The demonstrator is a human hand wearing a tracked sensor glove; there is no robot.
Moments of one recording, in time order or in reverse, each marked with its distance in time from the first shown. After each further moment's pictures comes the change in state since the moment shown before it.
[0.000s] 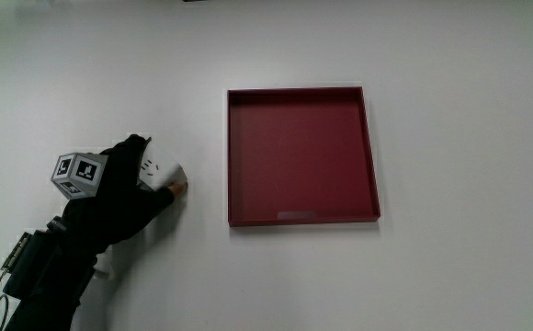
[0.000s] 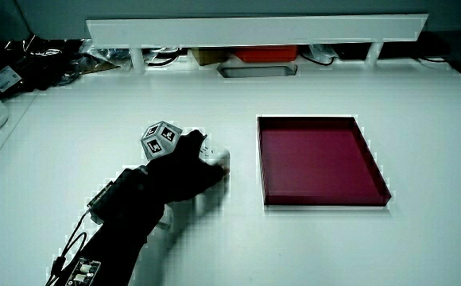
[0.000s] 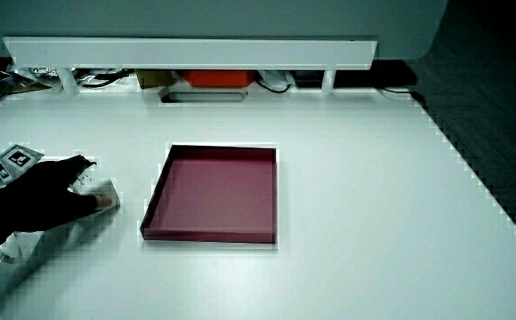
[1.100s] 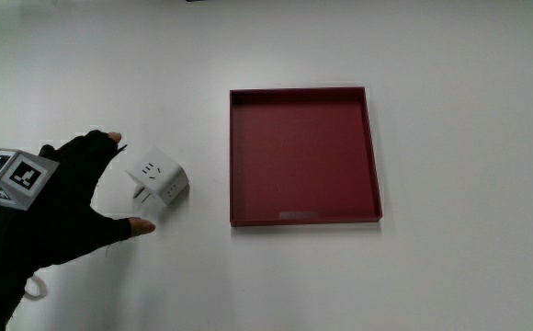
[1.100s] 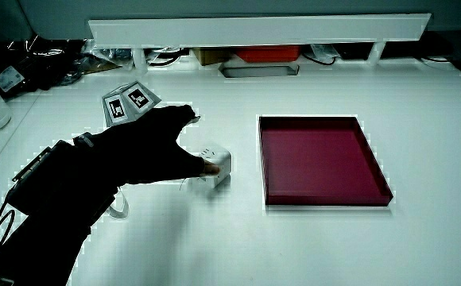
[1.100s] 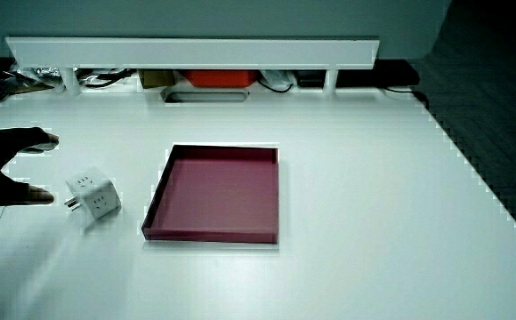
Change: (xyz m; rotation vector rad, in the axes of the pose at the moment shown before) arm 0.054 -0.049 0.088 -0.201 0.097 -0.149
